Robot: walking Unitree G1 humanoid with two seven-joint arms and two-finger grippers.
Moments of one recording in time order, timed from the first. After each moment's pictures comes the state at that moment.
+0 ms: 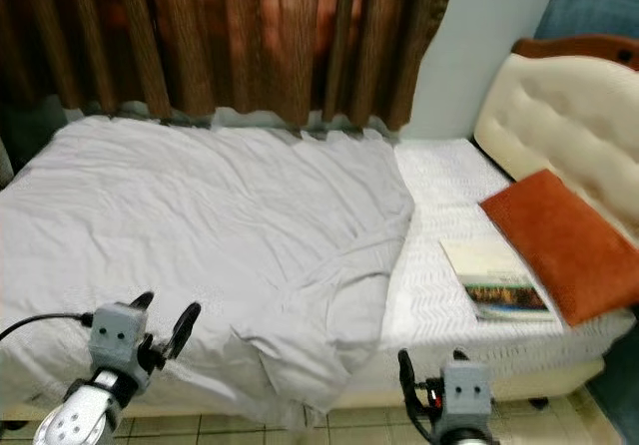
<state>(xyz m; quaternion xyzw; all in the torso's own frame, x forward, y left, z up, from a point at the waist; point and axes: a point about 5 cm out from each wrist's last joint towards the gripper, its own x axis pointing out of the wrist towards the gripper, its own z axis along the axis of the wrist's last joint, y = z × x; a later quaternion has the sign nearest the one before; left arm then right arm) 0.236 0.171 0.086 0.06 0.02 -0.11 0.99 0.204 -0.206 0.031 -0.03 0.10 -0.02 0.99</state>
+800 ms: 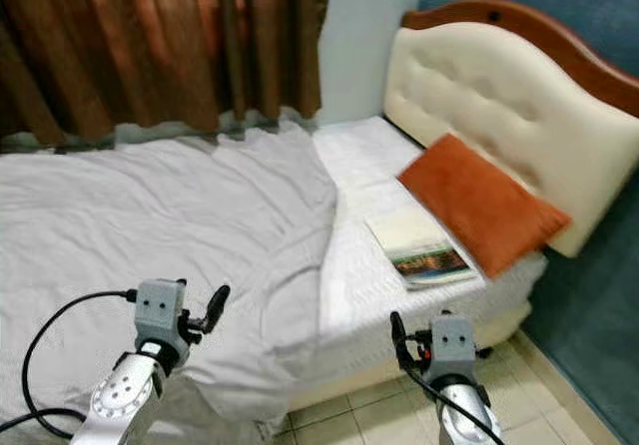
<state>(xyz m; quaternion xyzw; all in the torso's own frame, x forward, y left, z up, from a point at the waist) 0.263 0.154 0.079 0.01 0.05 -0.08 1.00 0.253 -0.202 0.041 -0.03 0.09 0.00 1.00</state>
